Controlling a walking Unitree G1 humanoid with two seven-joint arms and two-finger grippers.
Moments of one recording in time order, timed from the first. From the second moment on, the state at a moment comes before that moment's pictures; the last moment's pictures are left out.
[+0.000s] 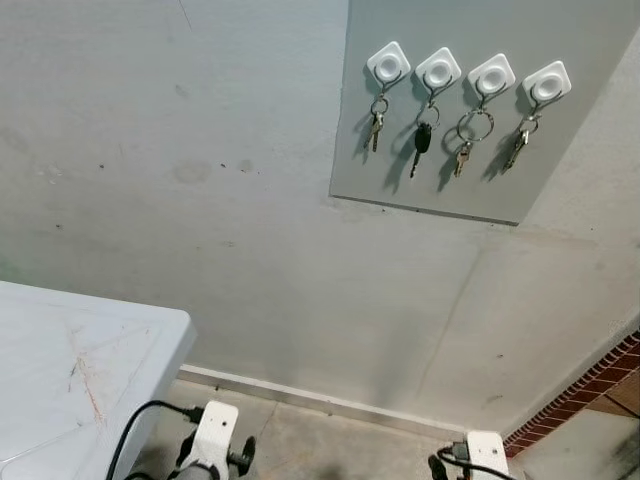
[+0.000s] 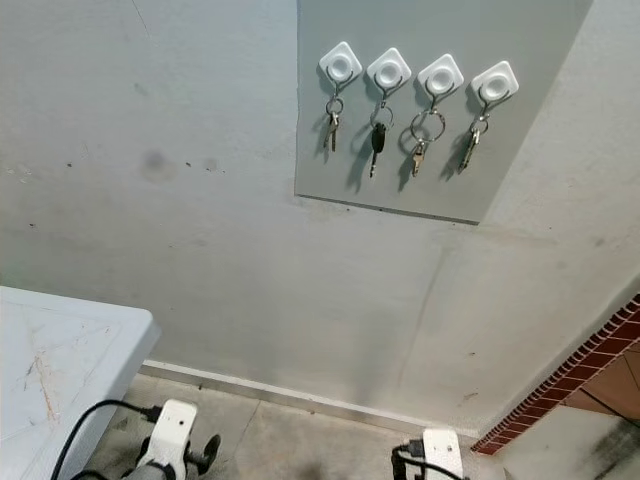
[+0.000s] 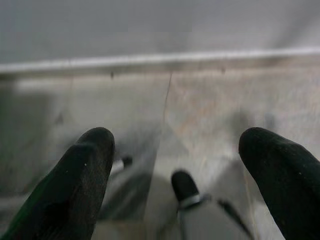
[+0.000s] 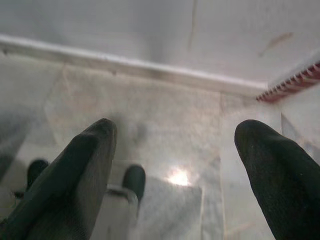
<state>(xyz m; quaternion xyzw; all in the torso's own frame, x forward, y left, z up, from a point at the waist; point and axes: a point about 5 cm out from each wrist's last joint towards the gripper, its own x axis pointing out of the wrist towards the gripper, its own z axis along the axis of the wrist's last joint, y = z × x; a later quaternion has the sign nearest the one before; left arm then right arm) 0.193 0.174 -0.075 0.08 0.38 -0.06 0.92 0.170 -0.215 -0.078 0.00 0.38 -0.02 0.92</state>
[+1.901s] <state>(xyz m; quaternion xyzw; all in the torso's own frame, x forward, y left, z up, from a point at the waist) 0.192 0.169 -0.078 0.00 0.41 -0.04 0.91 0.151 -0.195 -0.093 0.05 0.44 -0.04 0.90</state>
